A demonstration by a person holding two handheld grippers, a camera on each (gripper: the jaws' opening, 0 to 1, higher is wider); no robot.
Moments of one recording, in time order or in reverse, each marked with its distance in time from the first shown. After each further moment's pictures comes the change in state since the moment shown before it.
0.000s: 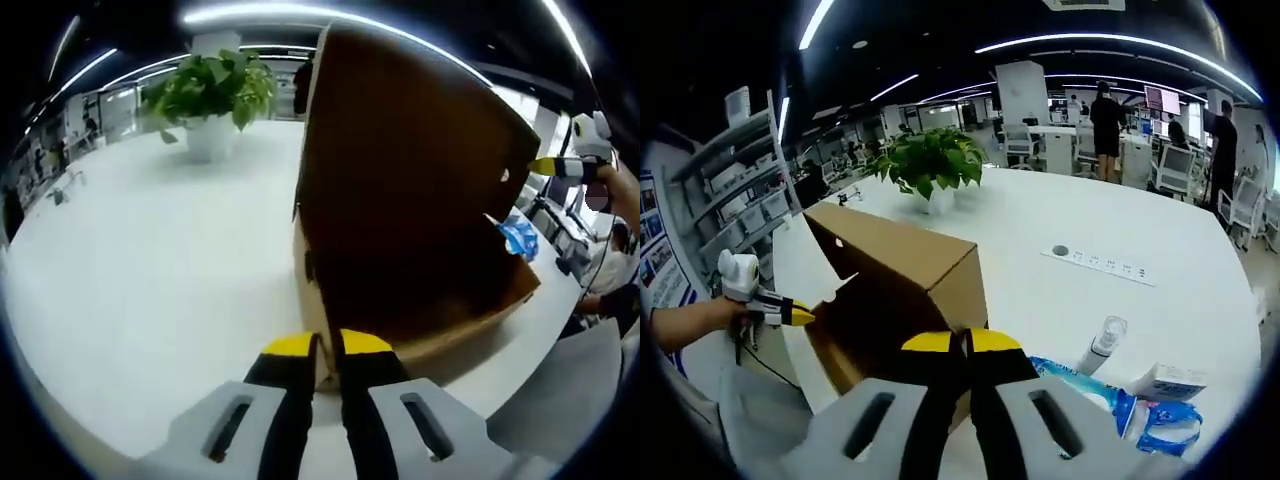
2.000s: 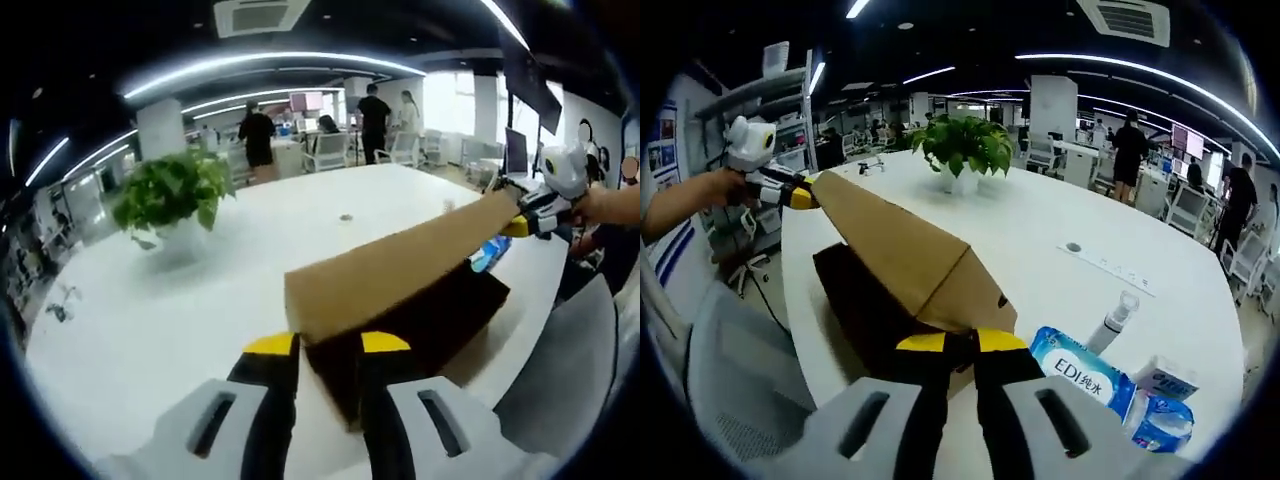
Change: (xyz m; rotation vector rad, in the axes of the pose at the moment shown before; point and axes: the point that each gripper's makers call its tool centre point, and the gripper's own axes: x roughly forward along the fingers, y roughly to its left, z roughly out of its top) left arm -0.043 -0.018 0.086 0.304 -0.134 -0.081; right arm -0.017 0.034 -0.060 -0.241 0.011 0.036
